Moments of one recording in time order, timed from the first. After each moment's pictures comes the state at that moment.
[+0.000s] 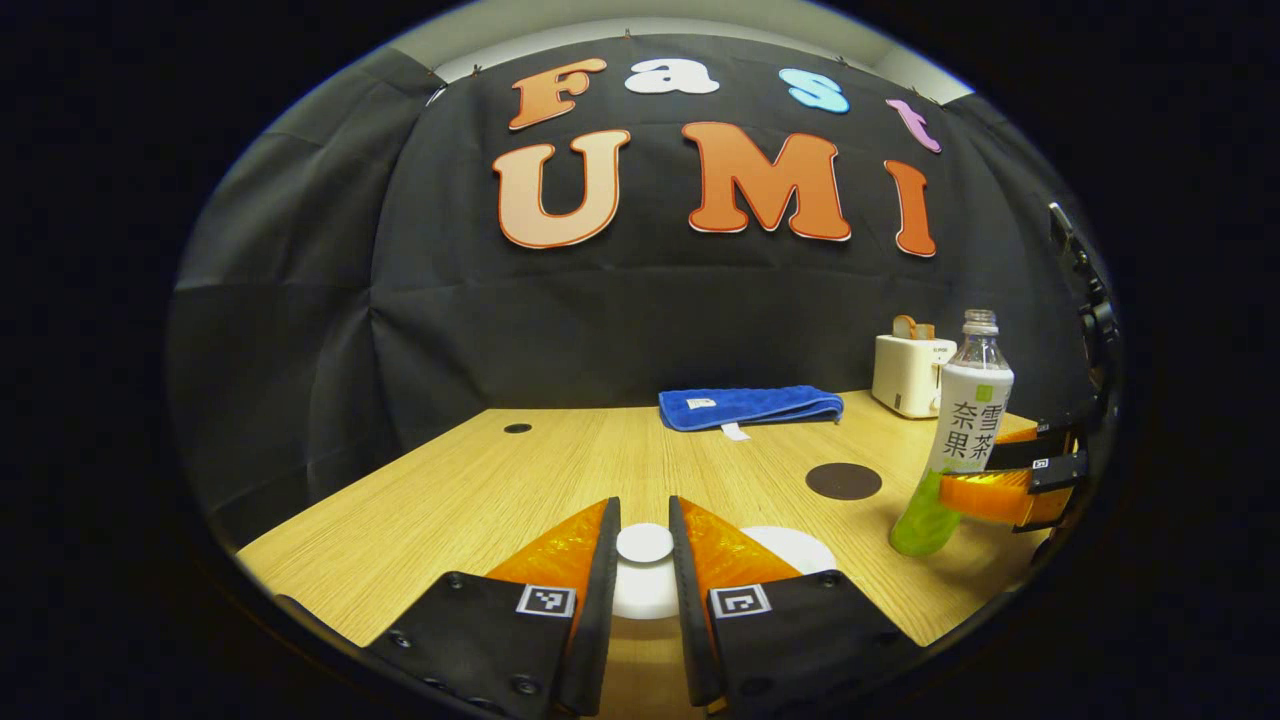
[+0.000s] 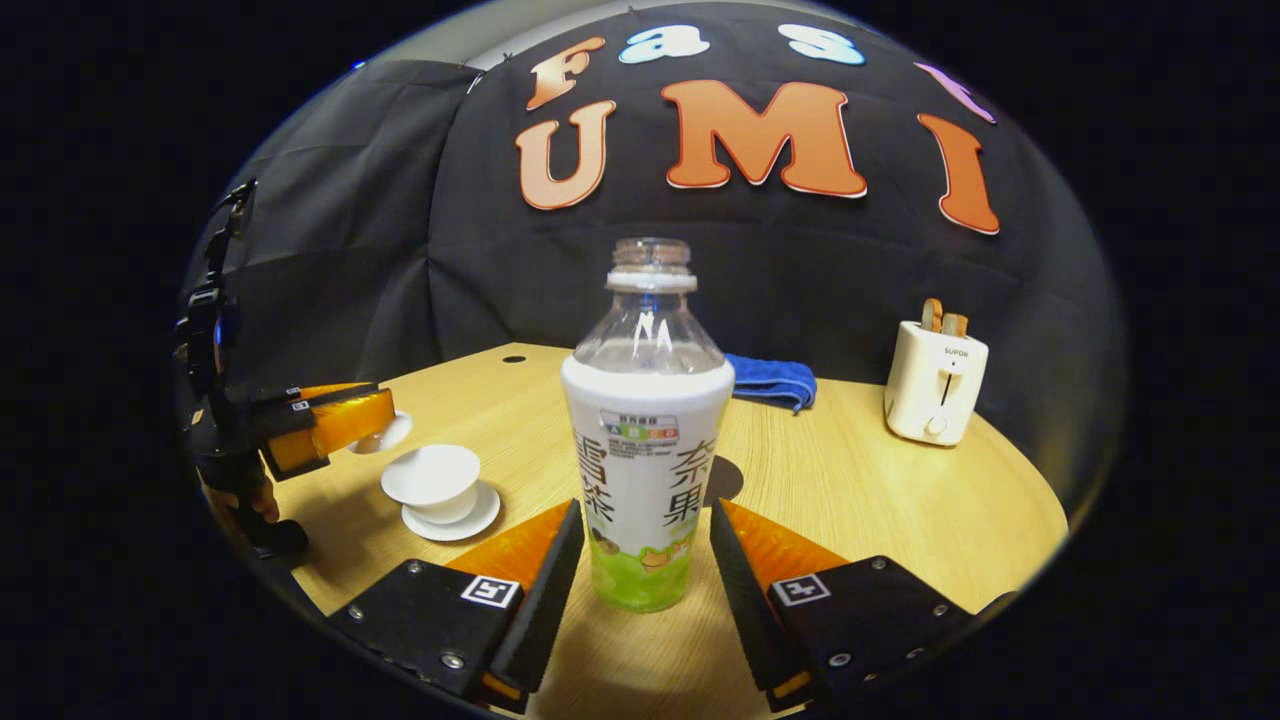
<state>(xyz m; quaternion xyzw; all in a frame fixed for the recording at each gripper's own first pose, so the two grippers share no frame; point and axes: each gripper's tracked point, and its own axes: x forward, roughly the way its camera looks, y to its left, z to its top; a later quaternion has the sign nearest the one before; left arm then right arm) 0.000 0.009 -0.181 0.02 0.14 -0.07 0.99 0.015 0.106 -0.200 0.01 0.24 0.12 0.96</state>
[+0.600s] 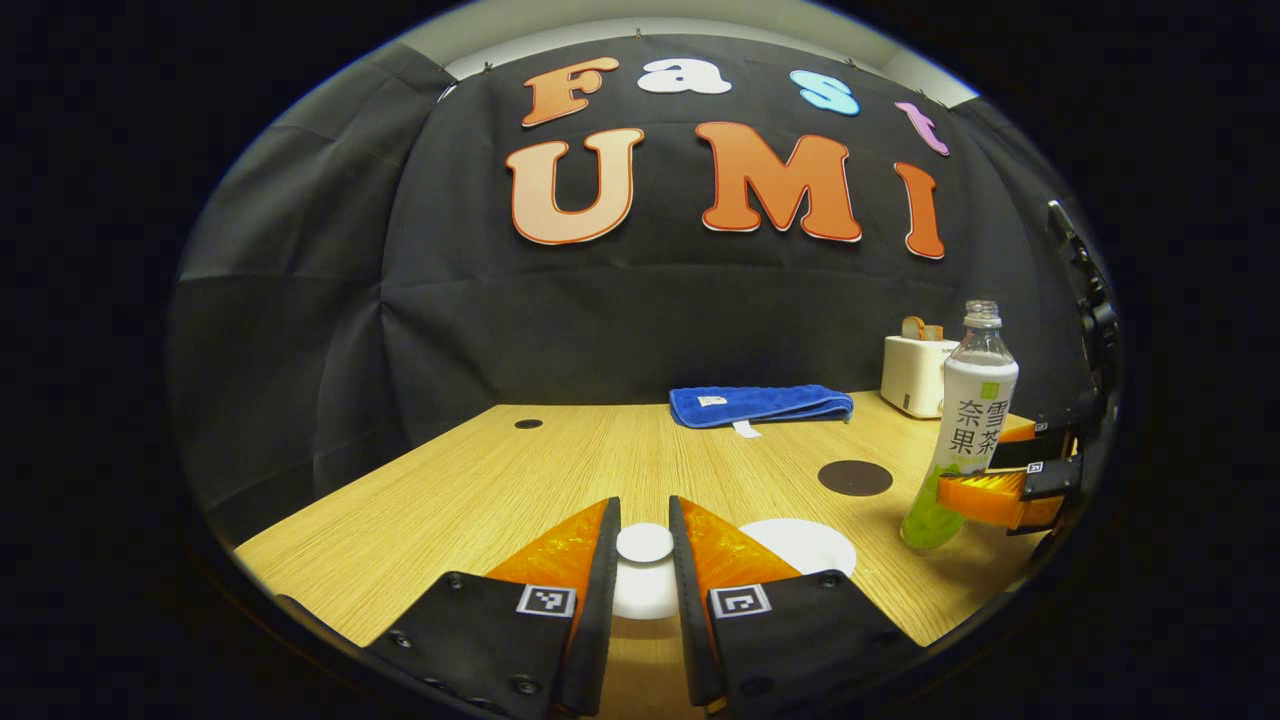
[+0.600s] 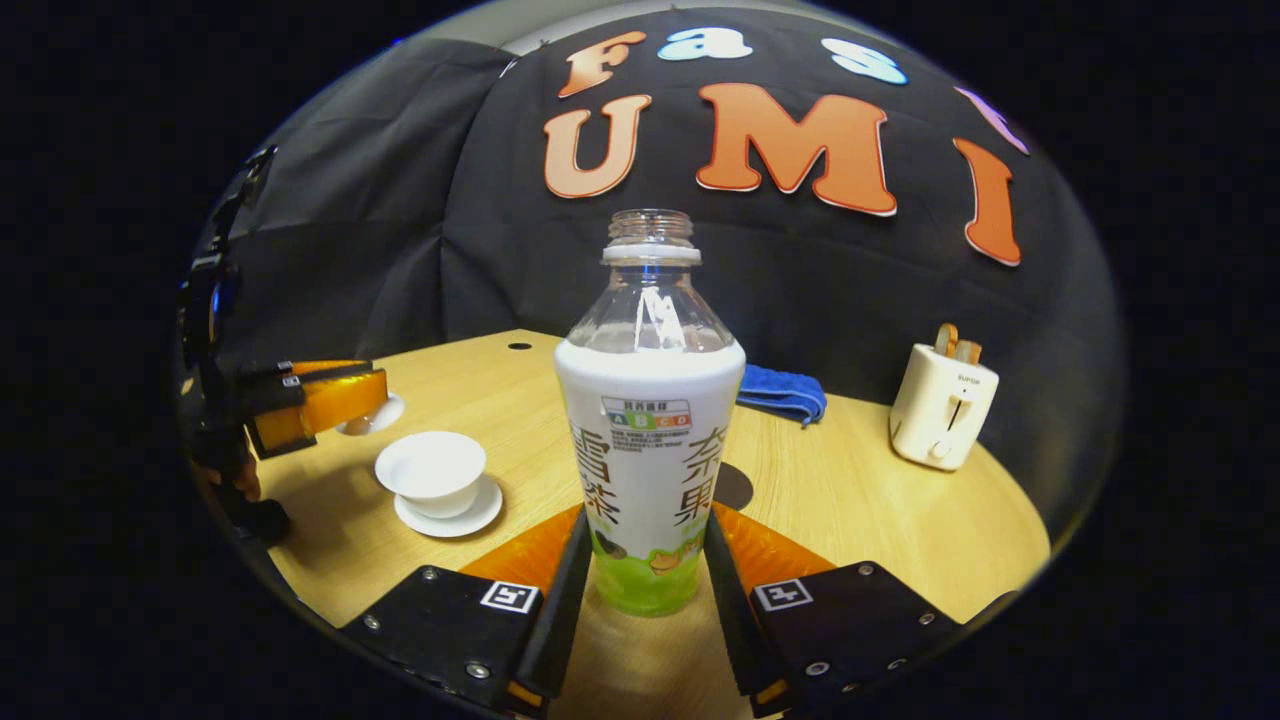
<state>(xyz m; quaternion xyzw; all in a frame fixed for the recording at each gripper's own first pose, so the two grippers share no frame) -0.003 0.022 -0.184 0.01 0.14 -0.06 0.99 0.022 0.113 -0.194 -0.08 0.22 0.12 0.96</state>
